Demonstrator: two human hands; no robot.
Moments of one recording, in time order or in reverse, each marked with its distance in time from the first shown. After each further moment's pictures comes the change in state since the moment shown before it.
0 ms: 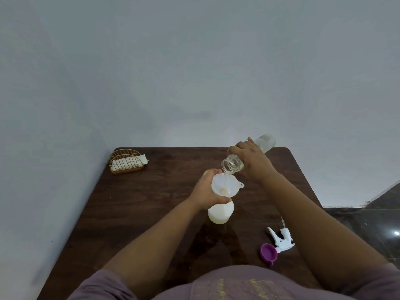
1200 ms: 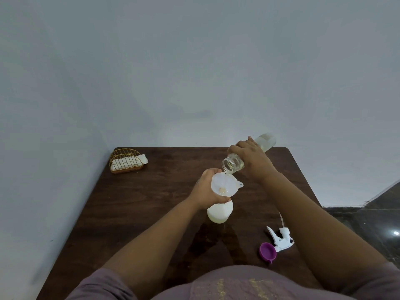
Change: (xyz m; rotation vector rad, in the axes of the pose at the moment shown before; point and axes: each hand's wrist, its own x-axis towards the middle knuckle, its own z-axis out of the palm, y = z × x) left_hand 0.005 -0.008 0.003 0.040 -0.003 0.007; right_hand -0.001 -0.001 -0.005 0.016 0.019 0.002
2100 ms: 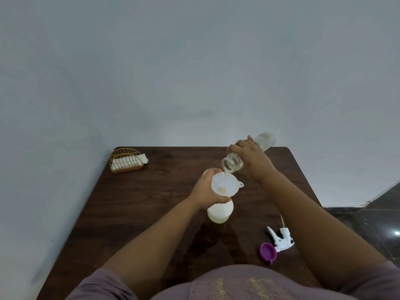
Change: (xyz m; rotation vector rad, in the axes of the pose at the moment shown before) left_hand 0.000 0.002 -0.001 -0.022 -0.004 0.003; right_hand 0.002 -0.001 0.001 0.000 -0.001 -0.008
